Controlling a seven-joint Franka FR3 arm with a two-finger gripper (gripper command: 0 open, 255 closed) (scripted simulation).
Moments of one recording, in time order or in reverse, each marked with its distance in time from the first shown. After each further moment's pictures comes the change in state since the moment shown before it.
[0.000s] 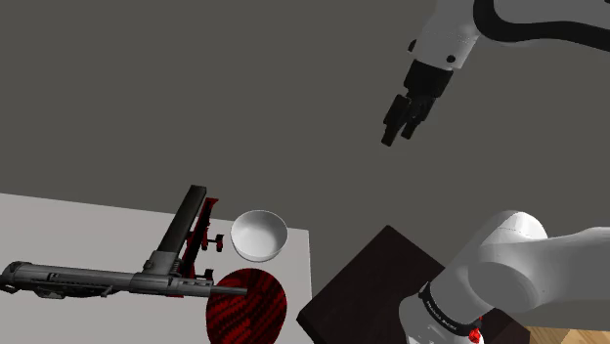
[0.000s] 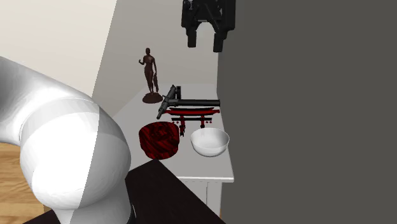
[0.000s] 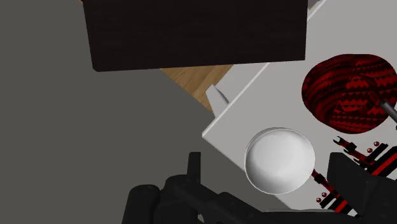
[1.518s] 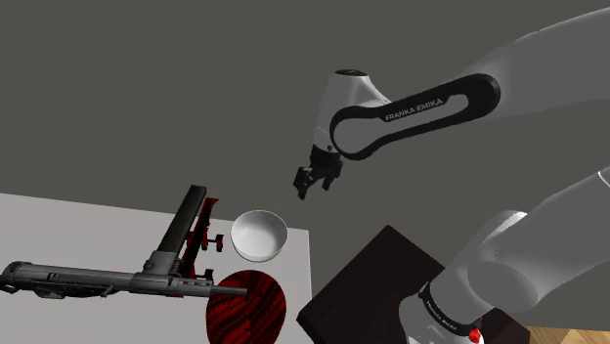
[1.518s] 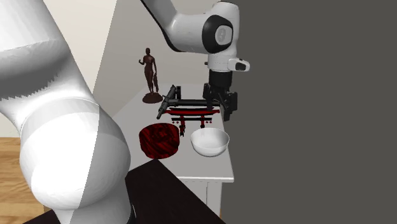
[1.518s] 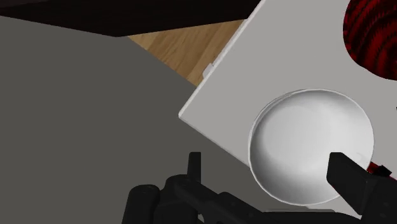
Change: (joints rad) arm -0.005 0.560 0.167 -0.182 0.015 0.748 0.189
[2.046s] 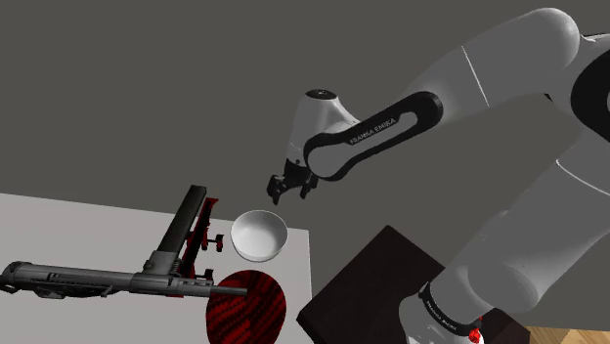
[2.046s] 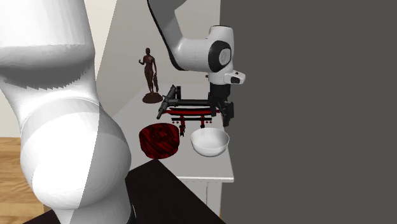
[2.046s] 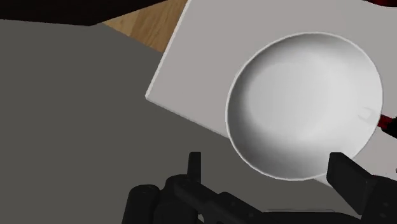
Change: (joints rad) arm 0.009 0.244 0.053 0.088 -0.110 0.215 0.312
